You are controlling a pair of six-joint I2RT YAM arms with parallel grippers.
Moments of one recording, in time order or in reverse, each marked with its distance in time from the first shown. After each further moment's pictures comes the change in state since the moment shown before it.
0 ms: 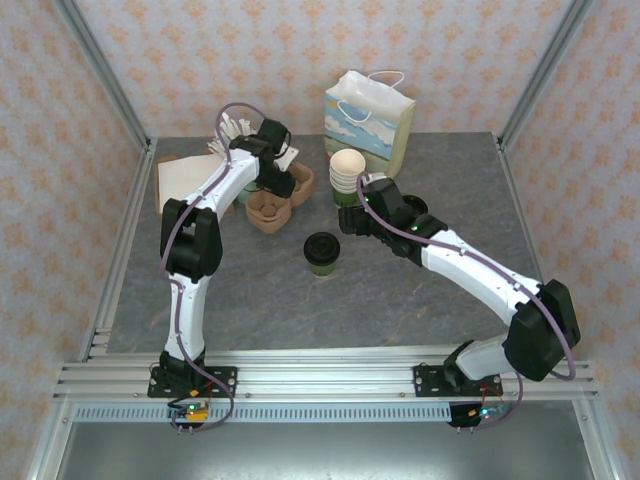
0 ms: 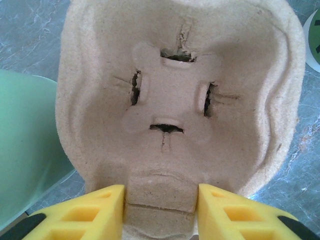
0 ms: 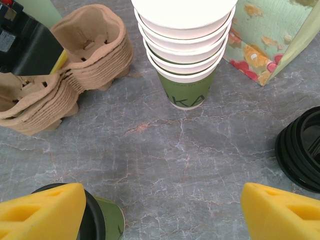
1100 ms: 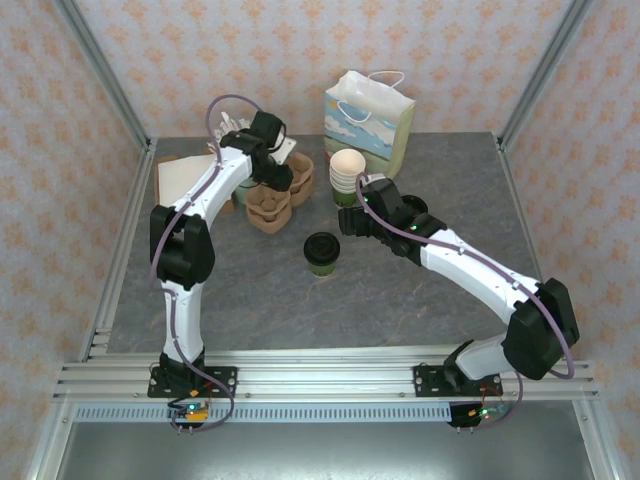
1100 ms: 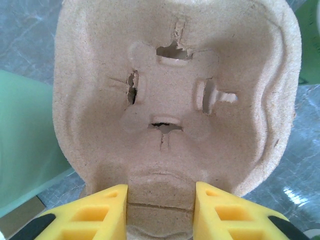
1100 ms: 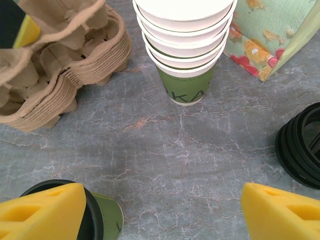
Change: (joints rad) left arm 0.000 -0.114 -0.033 0.008 0.032 -0.009; right arm 0.000 0.006 0.005 -0.016 -0.003 0.000
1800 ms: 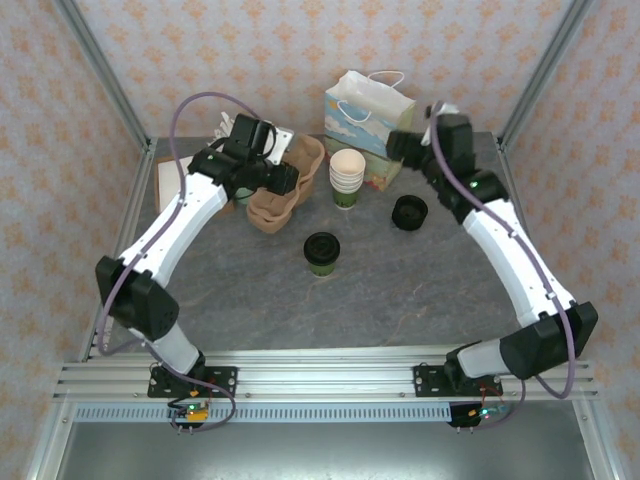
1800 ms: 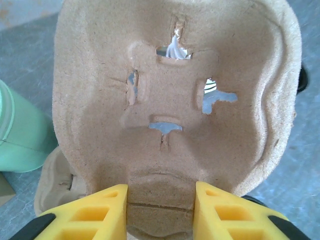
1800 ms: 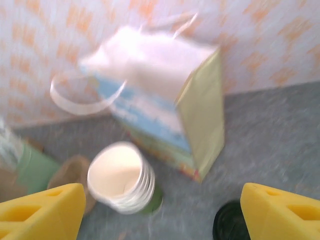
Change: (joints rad) left arm -0.102 -0.454 -0.287 0.135 0.080 -0.147; right arm -0.343 0.011 0.433 -0.100 -0.069 0.008
